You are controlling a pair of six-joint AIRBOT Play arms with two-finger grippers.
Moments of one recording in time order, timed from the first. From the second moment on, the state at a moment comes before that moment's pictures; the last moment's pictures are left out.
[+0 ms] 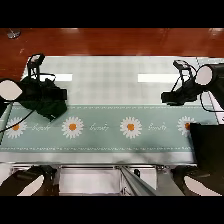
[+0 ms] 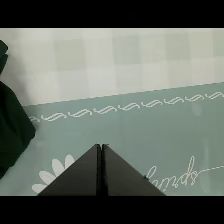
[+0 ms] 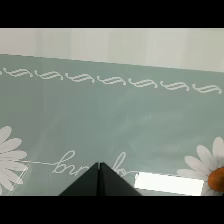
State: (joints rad) left arm -0.17 -0.99 0.92 1.31 -0.98 -1.58; right arm 0.16 -1.20 1.11 -1.53 1.31 1.69
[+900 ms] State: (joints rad) left arm -0.17 -0.99 0.92 1.30 -0.96 -1.58; right arm 0.16 -1.20 1.11 -1.53 1.28 1.69
